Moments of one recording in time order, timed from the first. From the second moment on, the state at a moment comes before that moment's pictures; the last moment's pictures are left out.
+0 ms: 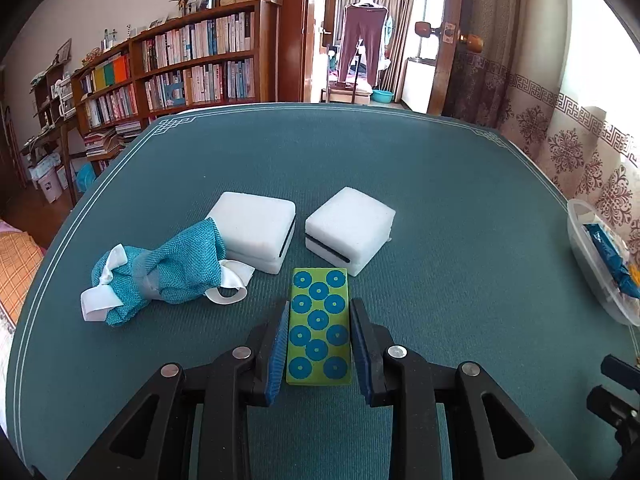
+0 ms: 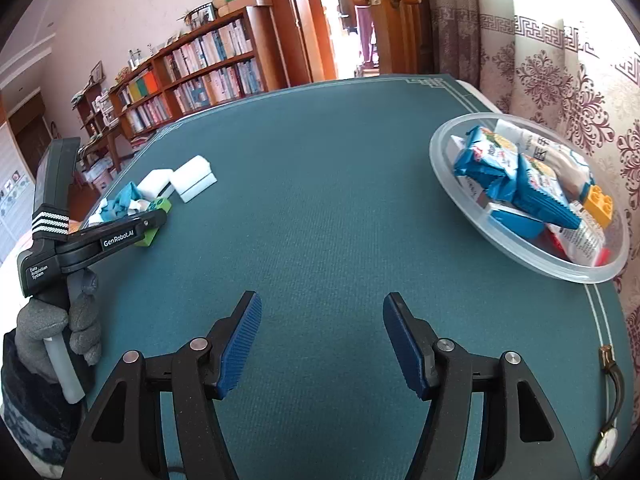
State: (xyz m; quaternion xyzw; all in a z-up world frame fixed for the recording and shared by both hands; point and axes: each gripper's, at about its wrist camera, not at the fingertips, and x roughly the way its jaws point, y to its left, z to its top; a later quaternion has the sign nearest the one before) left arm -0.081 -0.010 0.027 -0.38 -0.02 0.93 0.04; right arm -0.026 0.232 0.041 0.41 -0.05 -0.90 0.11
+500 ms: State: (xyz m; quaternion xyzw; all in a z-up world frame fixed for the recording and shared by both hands) left arm -0.071 -0.046 0.051 -0.33 -0.09 0.94 -0.01; right arm -0.053 0.160 0.049 0.46 0.03 -0.87 0.18
